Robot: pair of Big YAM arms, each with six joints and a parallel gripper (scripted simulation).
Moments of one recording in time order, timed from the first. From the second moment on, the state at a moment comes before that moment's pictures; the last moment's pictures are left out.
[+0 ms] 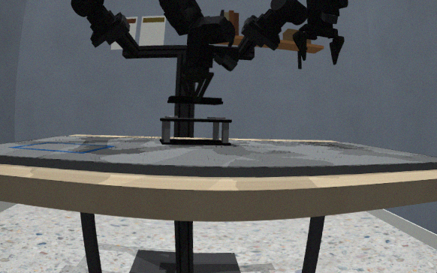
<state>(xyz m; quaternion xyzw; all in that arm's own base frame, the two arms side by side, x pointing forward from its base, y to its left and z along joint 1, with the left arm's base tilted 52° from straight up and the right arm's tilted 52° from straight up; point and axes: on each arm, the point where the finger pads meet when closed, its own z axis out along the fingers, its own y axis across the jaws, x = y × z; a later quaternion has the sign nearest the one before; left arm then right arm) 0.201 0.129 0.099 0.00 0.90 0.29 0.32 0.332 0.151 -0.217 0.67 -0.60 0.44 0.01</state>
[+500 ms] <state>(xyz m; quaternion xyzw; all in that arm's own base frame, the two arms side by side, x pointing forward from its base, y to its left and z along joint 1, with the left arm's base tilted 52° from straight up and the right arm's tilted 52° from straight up) 0.201 0.129 0.099 0.00 0.90 0.29 0.32 0.343 0.140 -0.230 0.67 -0.60 0.43 0.00</state>
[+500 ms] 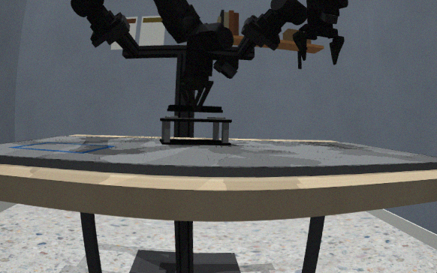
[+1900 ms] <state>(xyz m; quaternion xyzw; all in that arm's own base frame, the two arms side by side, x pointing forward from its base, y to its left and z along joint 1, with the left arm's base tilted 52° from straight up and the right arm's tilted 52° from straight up) 0.201 0.129 0.099 0.00 0.90 0.29 0.32 0.348 0.138 -0.233 0.68 -0.59 0.43 0.00</state>
